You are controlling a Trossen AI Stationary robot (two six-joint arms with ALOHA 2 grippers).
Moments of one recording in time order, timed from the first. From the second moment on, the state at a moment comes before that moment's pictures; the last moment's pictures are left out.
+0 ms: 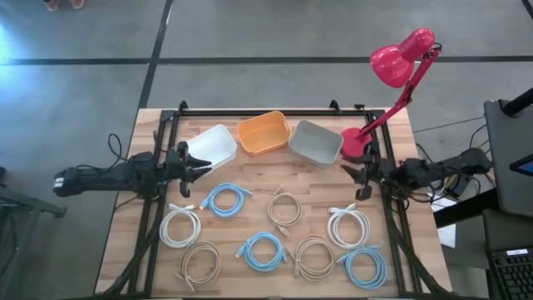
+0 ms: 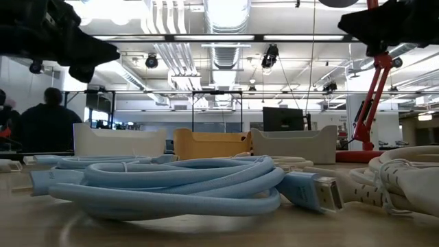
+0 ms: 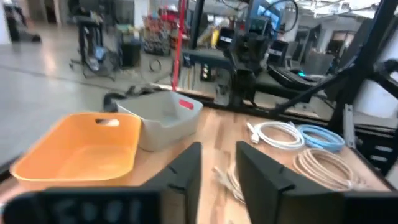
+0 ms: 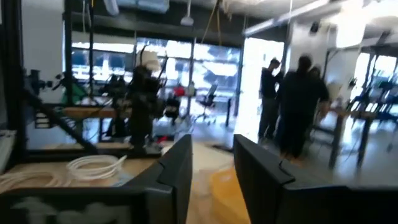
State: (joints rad) left arm 0.06 0.26 0.17 0.01 -0.11 -0.15; right arm 0.25 0.31 0.10 0.43 0.49 -0.13
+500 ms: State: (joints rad) left arm 0.03 0.91 0.52 -0.41 -0.09 -0.16; right arm 0.25 0.90 0.31 0.43 0.50 0.08
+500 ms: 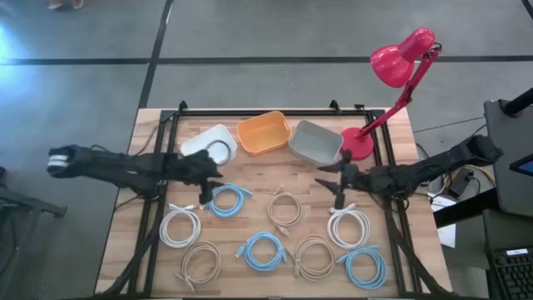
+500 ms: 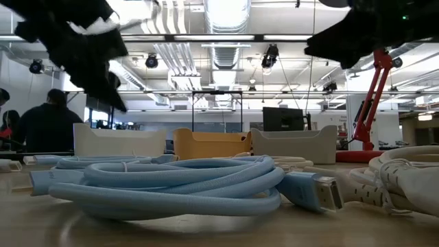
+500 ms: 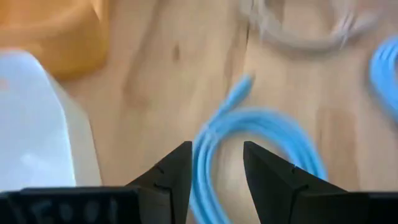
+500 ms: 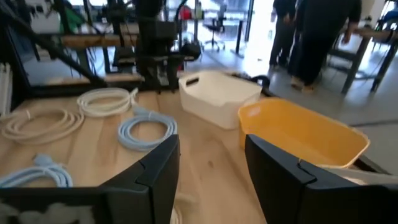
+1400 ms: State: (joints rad) left arm 0.00 1.44 0.64 -0.34 -0.17 -0.02; right arm 0.25 1.36 0.58 0.39 0.49 0.13
